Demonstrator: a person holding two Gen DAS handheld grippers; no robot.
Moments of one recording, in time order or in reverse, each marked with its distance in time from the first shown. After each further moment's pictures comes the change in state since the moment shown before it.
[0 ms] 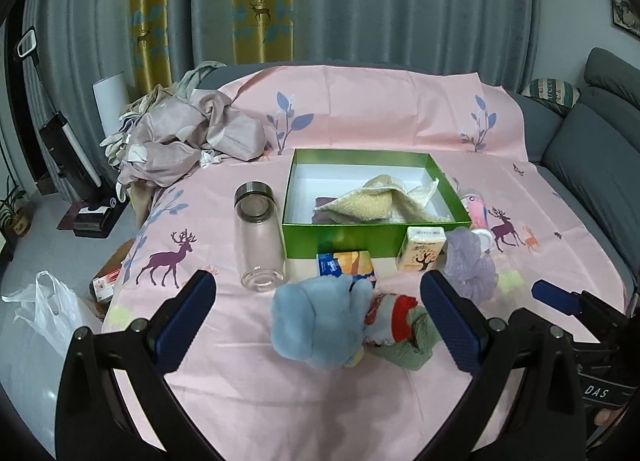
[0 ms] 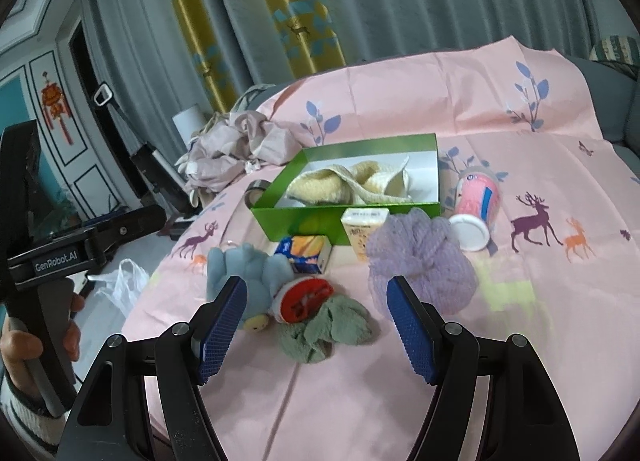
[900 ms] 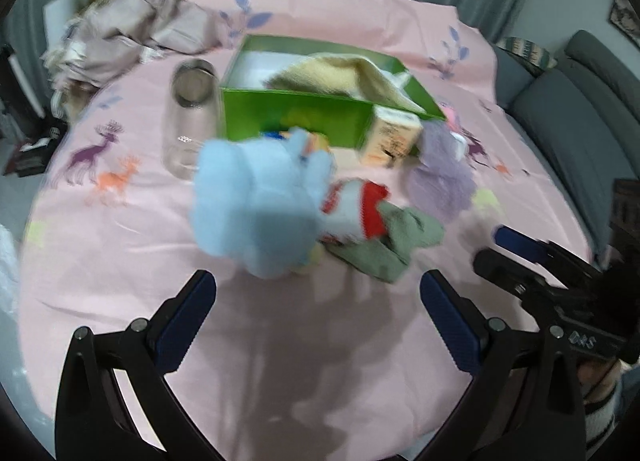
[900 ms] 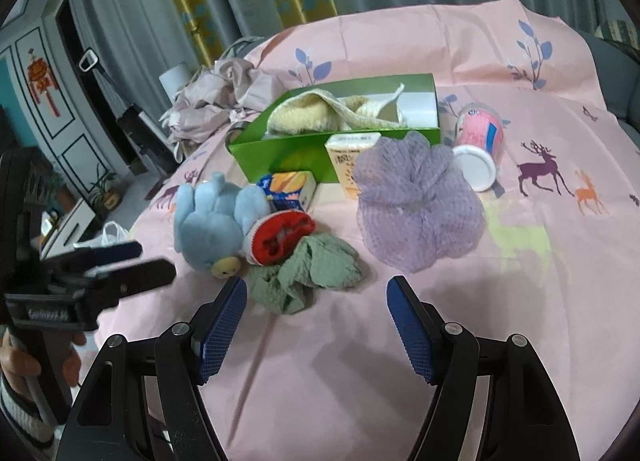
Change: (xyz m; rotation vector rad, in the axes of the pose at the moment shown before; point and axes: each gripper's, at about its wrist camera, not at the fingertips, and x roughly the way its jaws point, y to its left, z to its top) left arm 0.052 -0.007 -0.072 -0.056 0.273 -0.264; right arm 0.033 -0.011 -0.038 0.001 0.144 -0.030
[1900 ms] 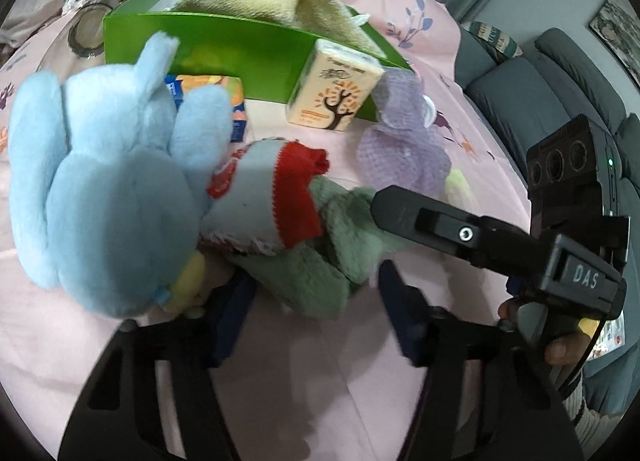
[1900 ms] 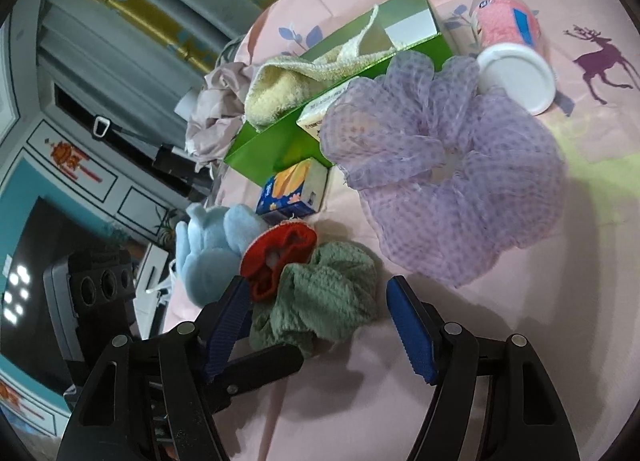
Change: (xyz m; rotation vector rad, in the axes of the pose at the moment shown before) left arm 0.083 -0.015 0.009 -0.040 0.101 -0.216; right arm 0.078 -0.052 0.012 0.287 0.096 0.324
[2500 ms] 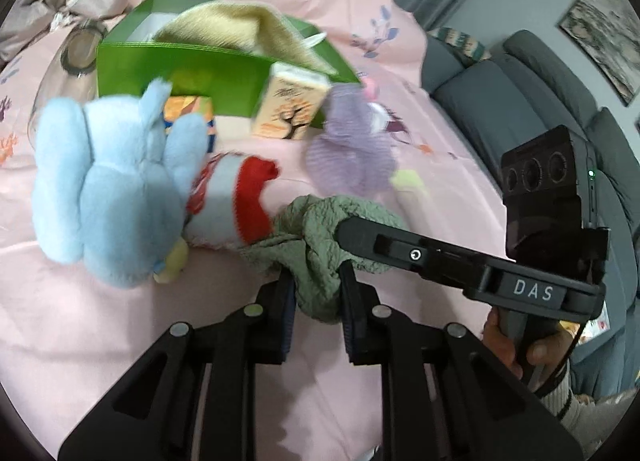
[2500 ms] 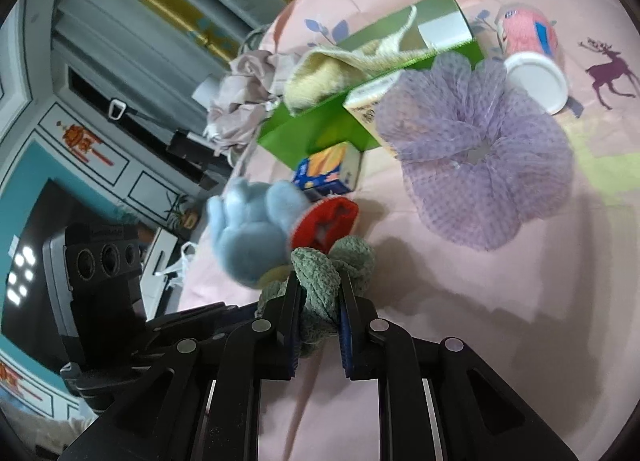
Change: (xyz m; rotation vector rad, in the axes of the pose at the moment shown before) left arm -0.042 -0.022 -0.016 0.065 -0.039 -0.092; right arm -0.024 0.029 -0.017 -0.056 0.020 0.034
